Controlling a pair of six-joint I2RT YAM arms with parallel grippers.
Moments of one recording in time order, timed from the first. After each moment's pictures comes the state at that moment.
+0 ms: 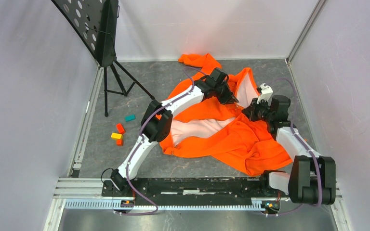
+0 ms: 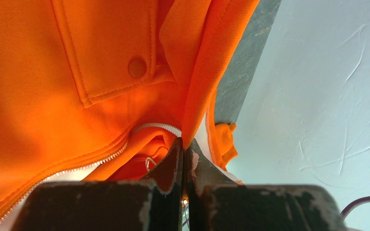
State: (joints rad) left arm -0.78 2.48 2.22 -0.45 0.31 -1.23; right arm -0.05 1.21 0.57 0.10 -0.50 0.01
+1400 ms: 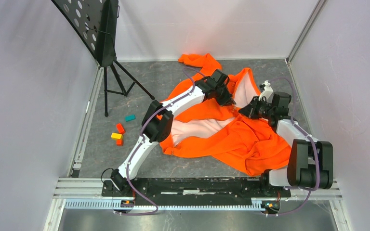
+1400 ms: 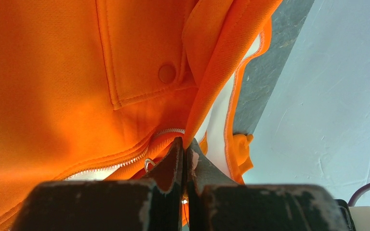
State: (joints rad) left arm -0.79 2.49 2.24 -0.53 0.24 -1.20; right arm -0.10 1.37 0.65 0.09 -0.71 0.20
